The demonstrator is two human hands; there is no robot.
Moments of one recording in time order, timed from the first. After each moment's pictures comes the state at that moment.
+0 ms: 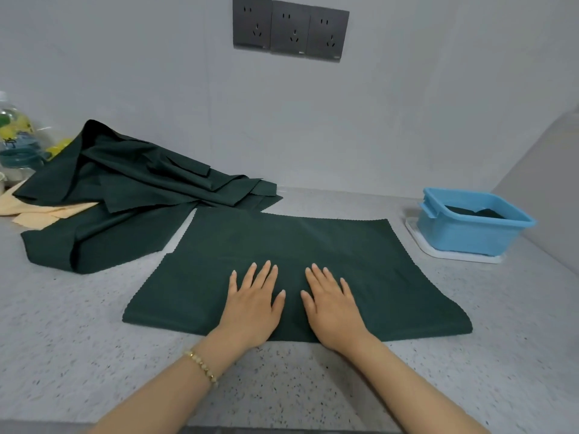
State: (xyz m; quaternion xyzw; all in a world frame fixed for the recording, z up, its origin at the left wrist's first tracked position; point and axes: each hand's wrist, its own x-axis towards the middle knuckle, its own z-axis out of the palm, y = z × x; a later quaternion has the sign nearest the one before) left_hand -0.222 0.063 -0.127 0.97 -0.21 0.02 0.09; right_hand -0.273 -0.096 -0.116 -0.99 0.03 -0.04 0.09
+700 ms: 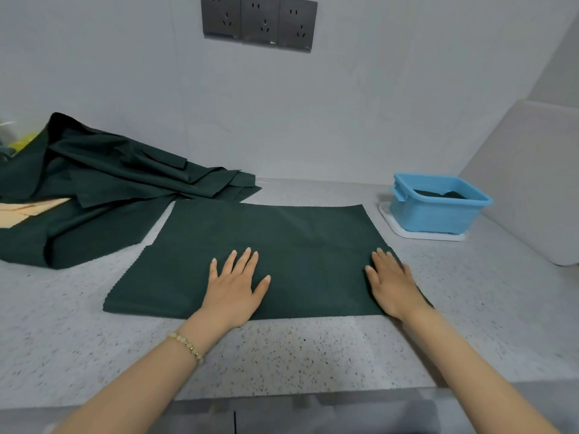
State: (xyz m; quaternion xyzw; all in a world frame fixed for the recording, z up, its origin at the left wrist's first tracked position) left_hand -0.222 0.063 -0.126 0.97 -0.22 0.00 0.10; right_hand -0.318 -0.213 -0.093 -0.98 0.20 -0.02 0.10
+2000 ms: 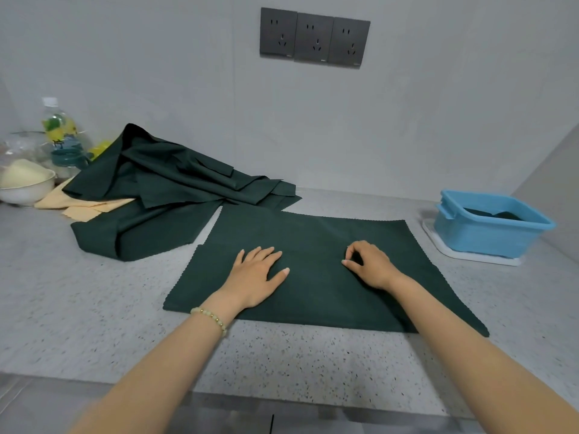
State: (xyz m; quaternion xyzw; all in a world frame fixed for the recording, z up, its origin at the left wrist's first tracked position) left_hand -0.191 0.106 -0.104 0.96 -0.24 -0.02 0.16; right_hand -0.222 -0.158 -0.077 -0.98 0.04 -0.02 0.21
